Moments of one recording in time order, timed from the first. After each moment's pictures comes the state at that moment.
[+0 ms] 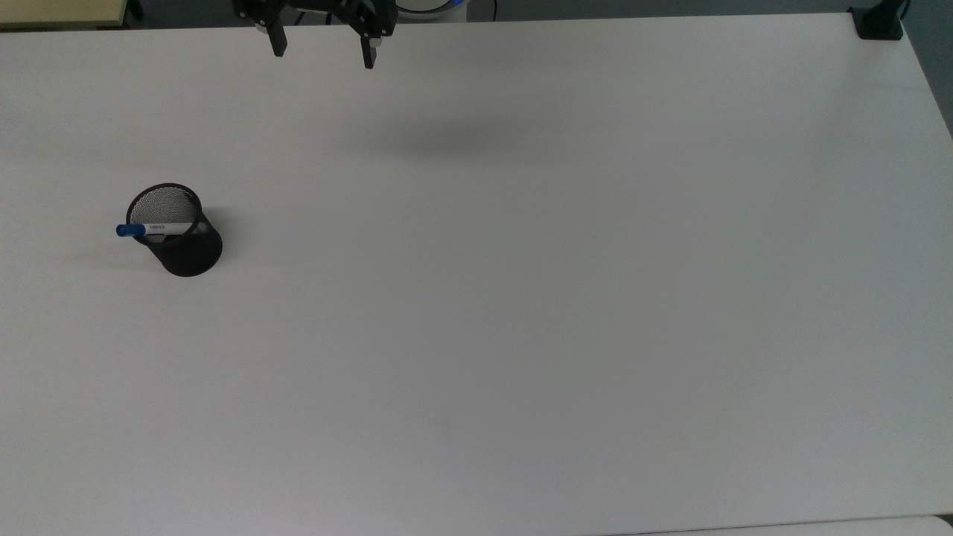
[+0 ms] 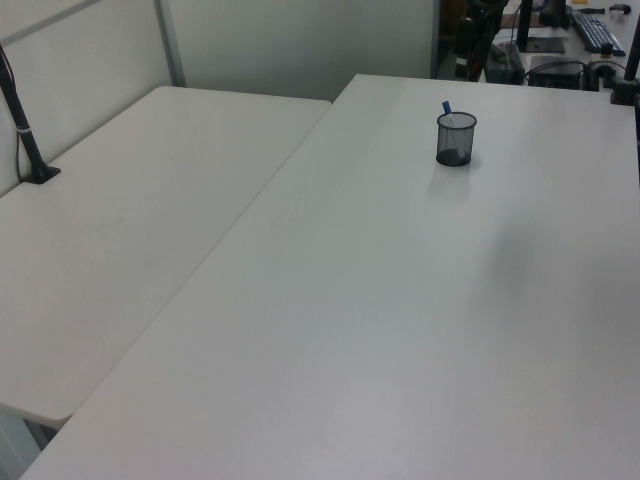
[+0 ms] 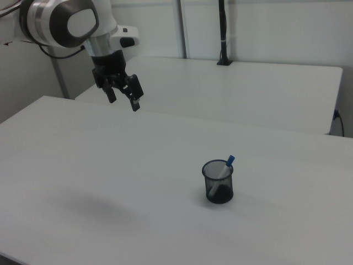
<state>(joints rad) 0.06 -0.03 -0.12 -1.70 0.00 1.80 0.07</state>
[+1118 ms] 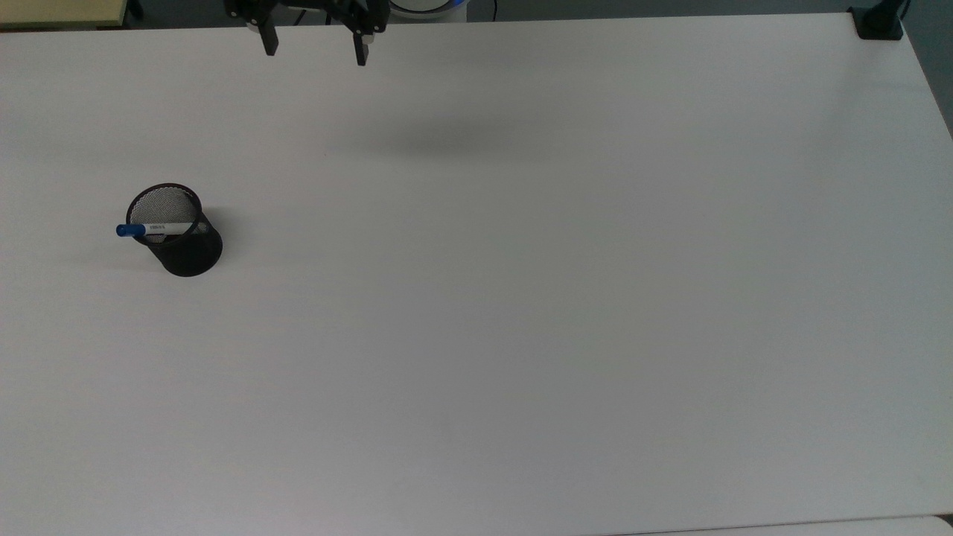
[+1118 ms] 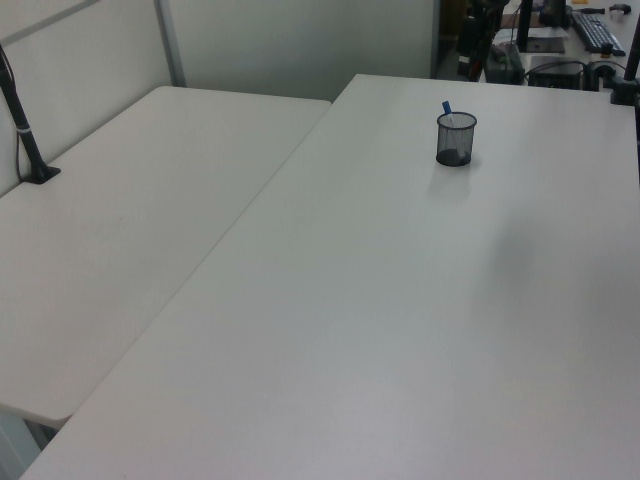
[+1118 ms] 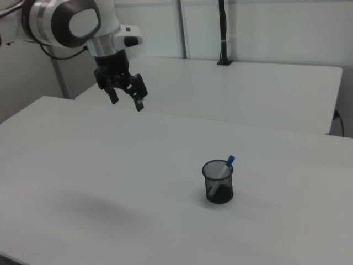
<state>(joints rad) 0.05 -0.03 -0.13 -1.70 0.00 1.80 0.00</state>
